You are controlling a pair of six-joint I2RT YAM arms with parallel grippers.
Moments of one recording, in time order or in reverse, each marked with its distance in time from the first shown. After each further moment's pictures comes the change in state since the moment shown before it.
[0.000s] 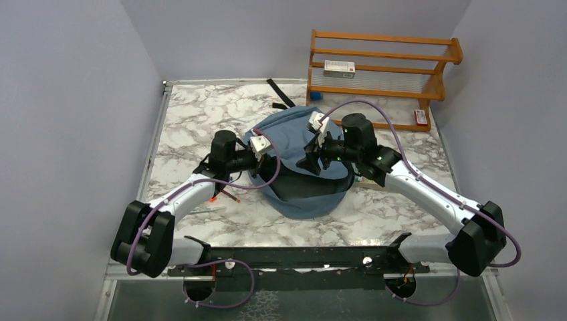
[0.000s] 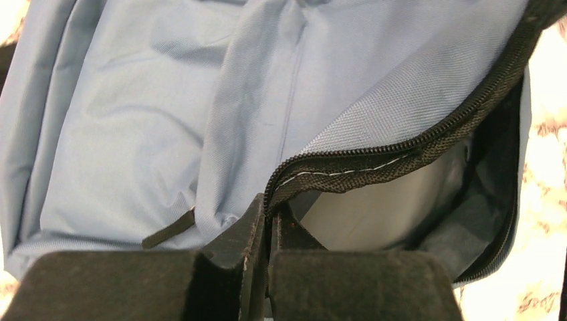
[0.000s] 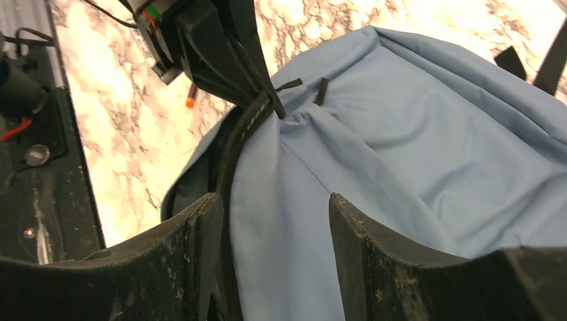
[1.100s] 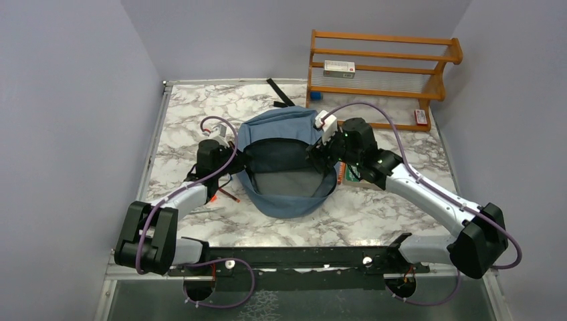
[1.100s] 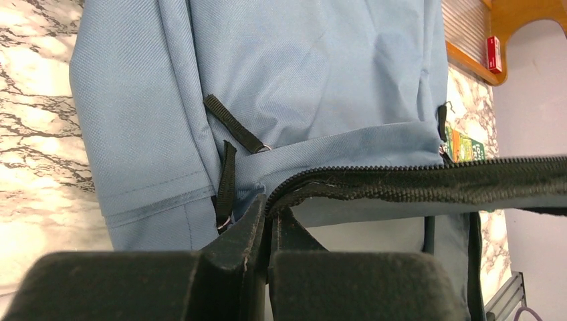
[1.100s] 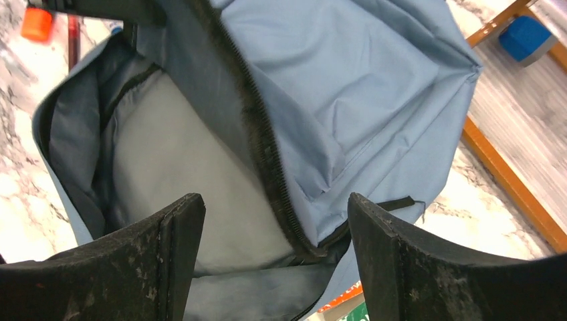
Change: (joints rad) left arm 0.176 0.006 -0.180 0.172 -0.441 -0.996; right arm -0.002 -0.040 -0.042 -0.027 0.348 0.018
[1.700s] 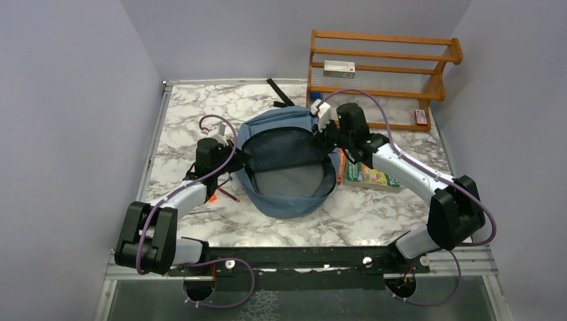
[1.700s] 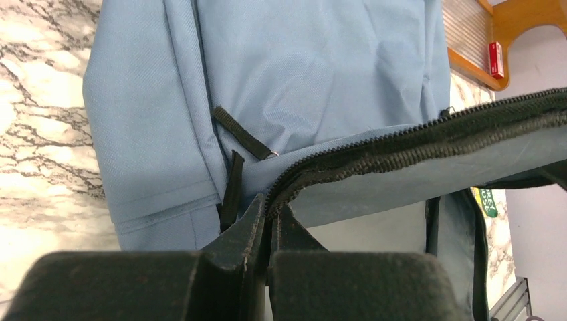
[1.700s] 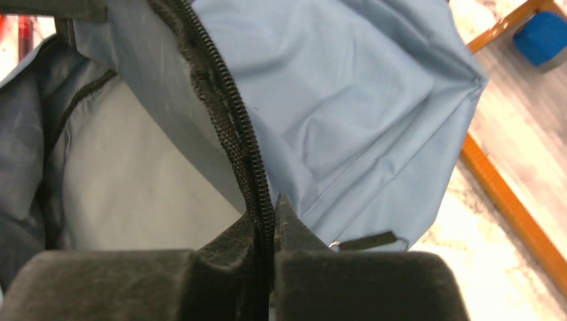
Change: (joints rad) left arm 0.013 0.002 0.017 -0.012 0.002 0.023; right arm -0.111 0.230 0.090 0.026 -0.125 -0.067
